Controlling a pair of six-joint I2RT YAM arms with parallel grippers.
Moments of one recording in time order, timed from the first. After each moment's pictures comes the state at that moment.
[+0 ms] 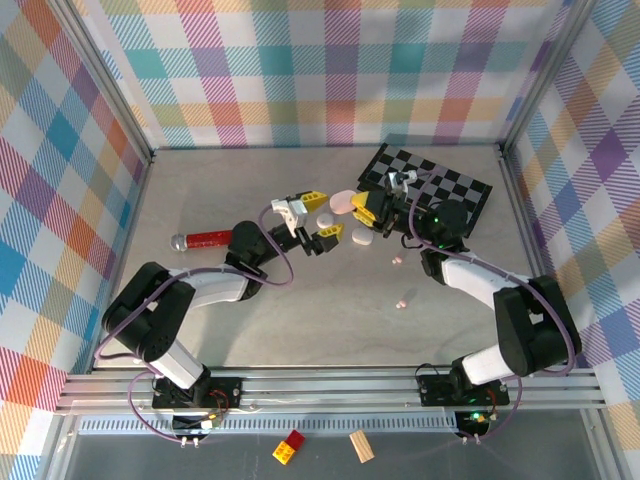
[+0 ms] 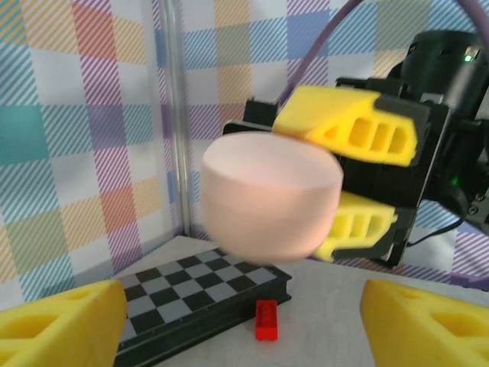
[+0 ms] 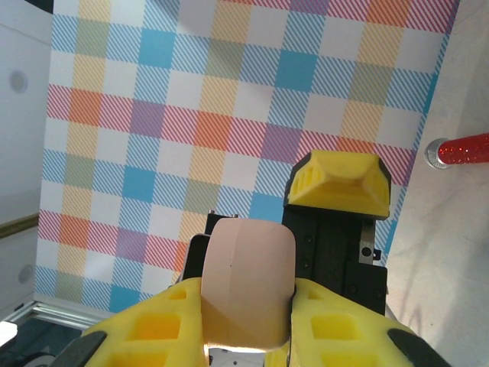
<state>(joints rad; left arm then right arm) -0.57 1.60 0.69 1.20 0.55 -0.10 0.34 1.46 0.71 1.09 -0.93 1.67</state>
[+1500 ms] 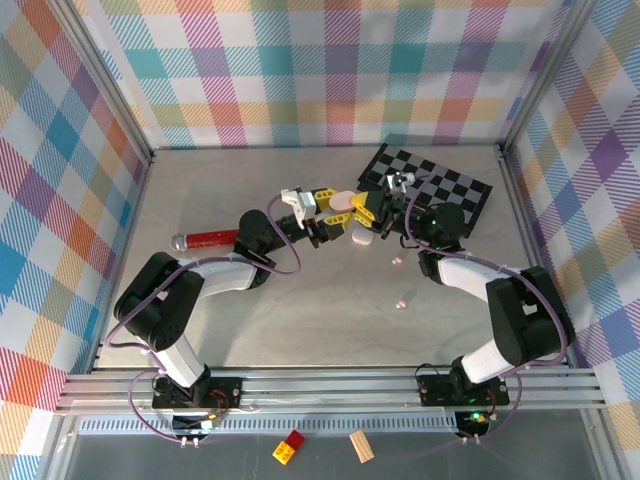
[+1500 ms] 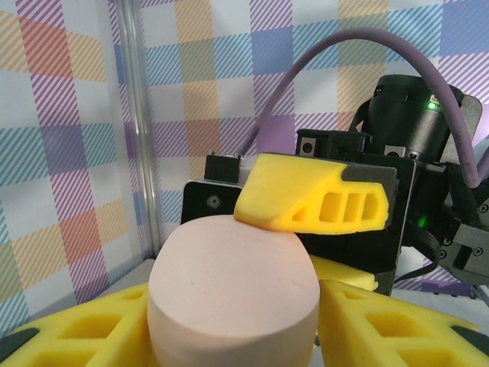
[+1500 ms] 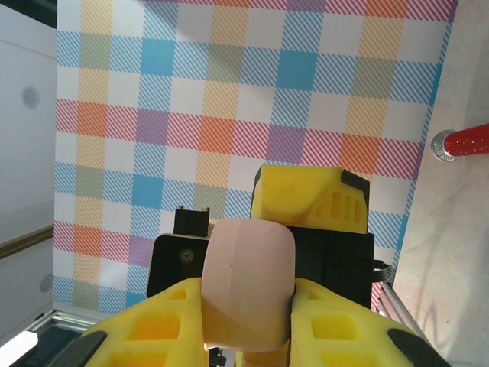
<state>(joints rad) -0.58 1.68 0.81 1.21 0.64 -0.12 0.34 1.51 0.70 1.18 -0.93 1.75</state>
